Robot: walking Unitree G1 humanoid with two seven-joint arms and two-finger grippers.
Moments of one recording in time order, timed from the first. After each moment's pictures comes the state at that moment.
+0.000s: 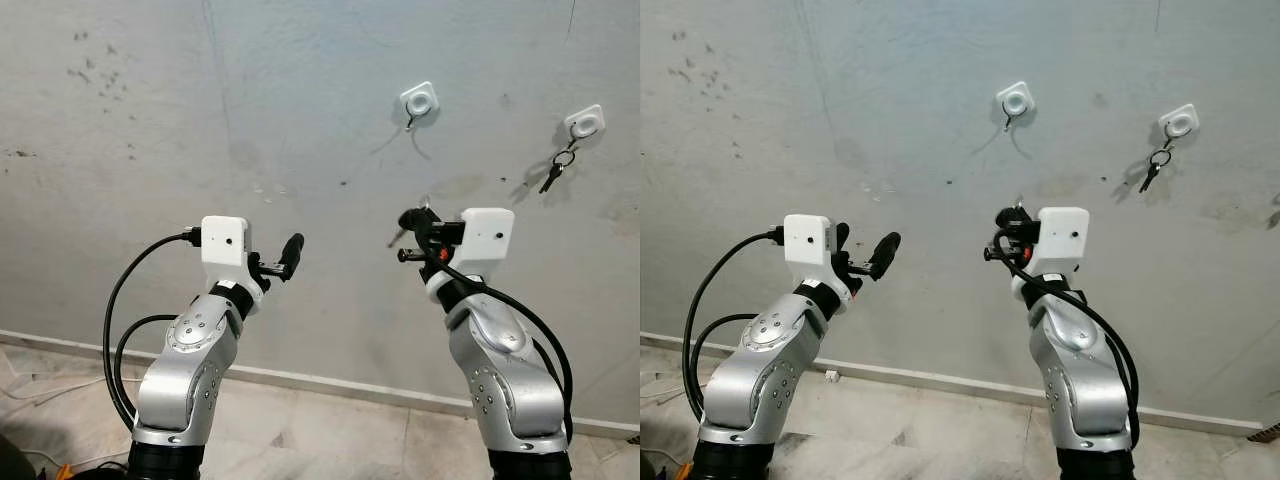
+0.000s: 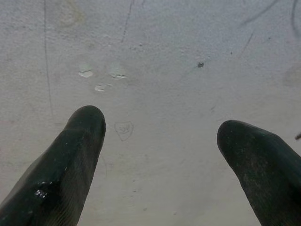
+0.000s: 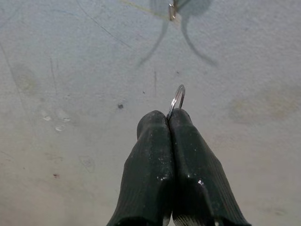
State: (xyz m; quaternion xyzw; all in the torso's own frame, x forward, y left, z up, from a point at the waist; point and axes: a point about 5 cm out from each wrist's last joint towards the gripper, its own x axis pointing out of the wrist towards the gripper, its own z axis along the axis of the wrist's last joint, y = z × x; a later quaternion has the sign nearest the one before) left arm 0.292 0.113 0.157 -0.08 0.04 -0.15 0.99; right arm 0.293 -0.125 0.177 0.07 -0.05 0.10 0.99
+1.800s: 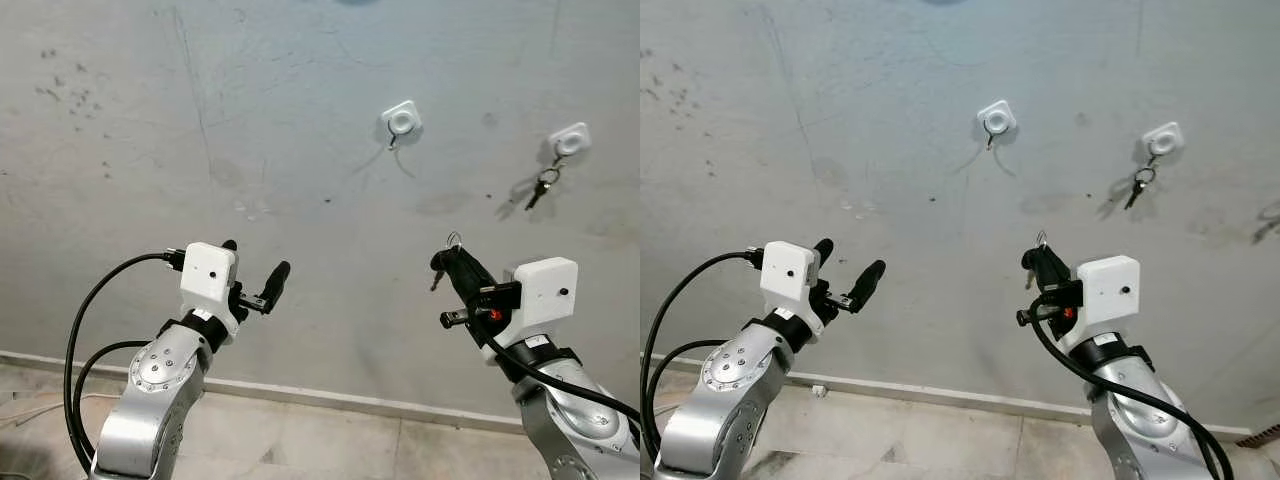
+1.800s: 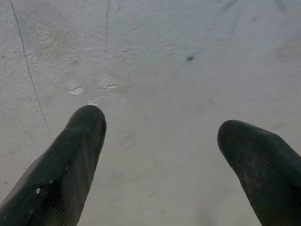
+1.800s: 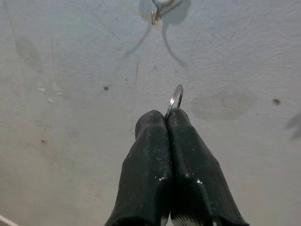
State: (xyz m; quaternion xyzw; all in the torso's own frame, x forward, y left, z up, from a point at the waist) left arm 0.262 0.137 0.146 0.01 0.02 -0.18 0.98; right arm 0.221 -0.161 0.179 -0.01 -0.03 0.14 0.99
